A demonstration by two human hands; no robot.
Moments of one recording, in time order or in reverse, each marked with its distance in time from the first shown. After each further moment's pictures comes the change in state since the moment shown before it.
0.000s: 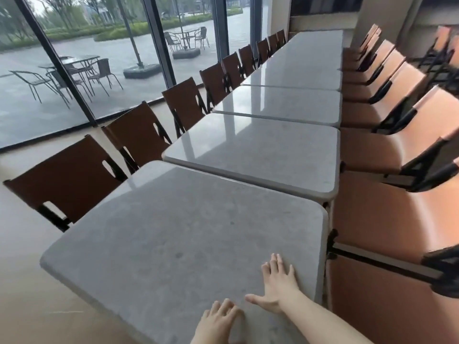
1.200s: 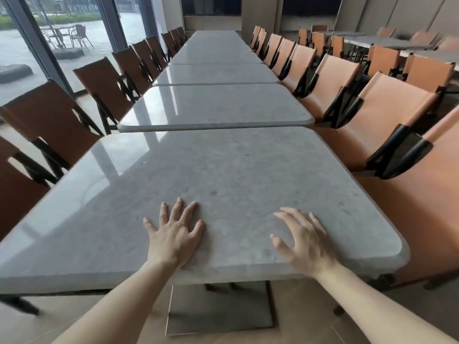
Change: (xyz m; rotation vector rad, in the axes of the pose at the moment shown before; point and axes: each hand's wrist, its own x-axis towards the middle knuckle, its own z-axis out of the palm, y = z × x) left_hand -0.009 -0.292 -0.017 -0.106 0.135 -0.036; right_hand -0.032 -0.228 0.115 0.383 0.859 0.307
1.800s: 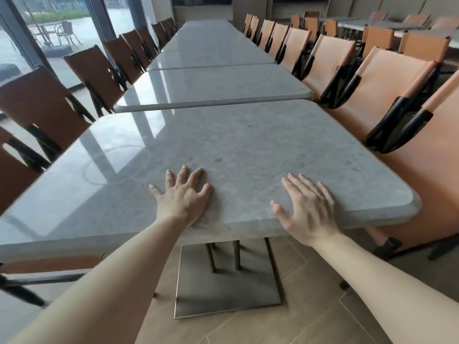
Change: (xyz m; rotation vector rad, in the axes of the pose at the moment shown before) left_hand 0.002 -0.006 0.003 -0.001 0.031 0.043; right_hand -0.025 -0.025 0.032 -0.193 0.100 0.083
